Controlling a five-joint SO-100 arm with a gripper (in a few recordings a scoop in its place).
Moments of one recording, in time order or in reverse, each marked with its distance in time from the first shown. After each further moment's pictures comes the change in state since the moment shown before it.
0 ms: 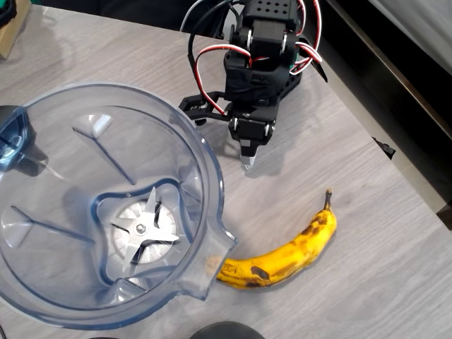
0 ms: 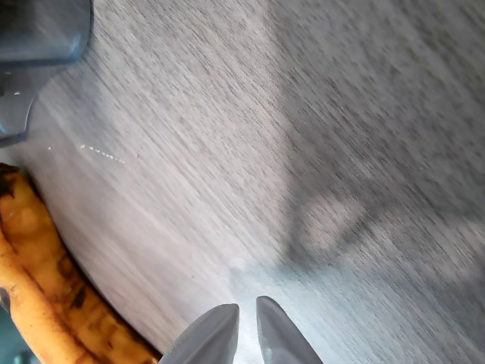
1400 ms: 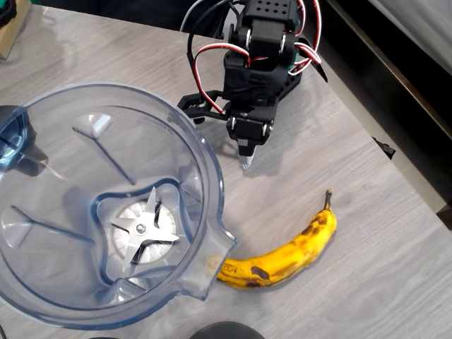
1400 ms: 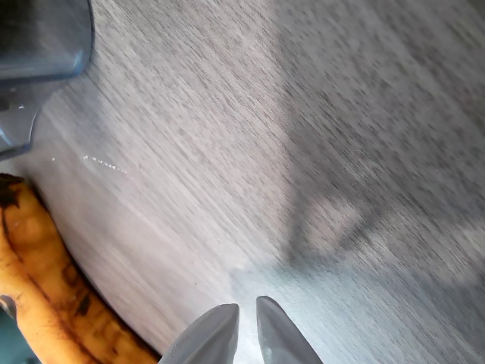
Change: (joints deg) arm 1.3 0.0 0.0 0.0 0.0
